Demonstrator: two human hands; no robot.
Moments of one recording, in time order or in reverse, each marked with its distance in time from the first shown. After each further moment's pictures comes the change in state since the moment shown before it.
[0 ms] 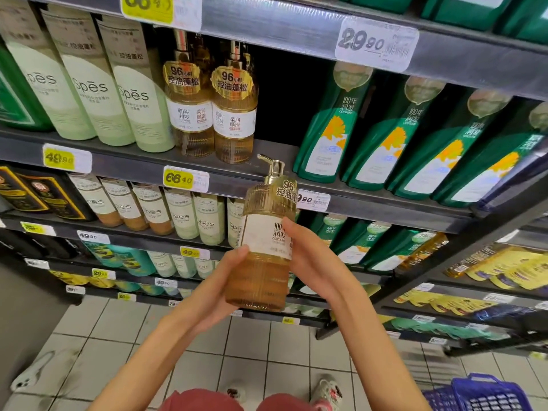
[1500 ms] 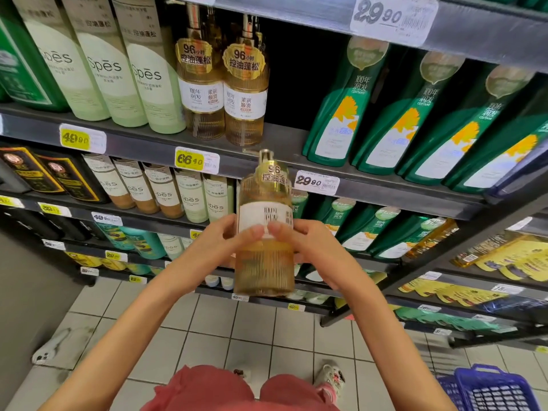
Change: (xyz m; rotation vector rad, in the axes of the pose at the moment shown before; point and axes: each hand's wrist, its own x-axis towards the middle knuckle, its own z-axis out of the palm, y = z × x) left_hand -0.015 0.029 -0.001 0.626 0.277 0.095; right_hand -0.021 0.002 0.014 -0.669 0.152 0.014
